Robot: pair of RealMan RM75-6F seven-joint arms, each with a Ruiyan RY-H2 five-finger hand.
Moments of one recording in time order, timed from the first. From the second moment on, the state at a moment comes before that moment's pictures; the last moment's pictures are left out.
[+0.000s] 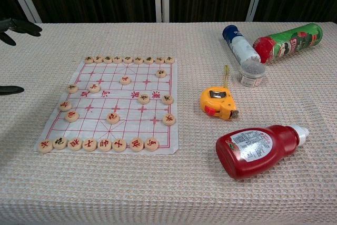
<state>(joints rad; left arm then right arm) -0.39 -1.41 -0.02 -1.33 1.65 1.33 -0.16 0.20 -1.23 0.28 -1.37 -1.58 1.75 0.36</state>
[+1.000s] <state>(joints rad) -0.35 -1.43 0.12 -1.45 1.70 1.23 0.15 0.18 -1.25 0.24 -1.28 -1.57 1.76 0.39</state>
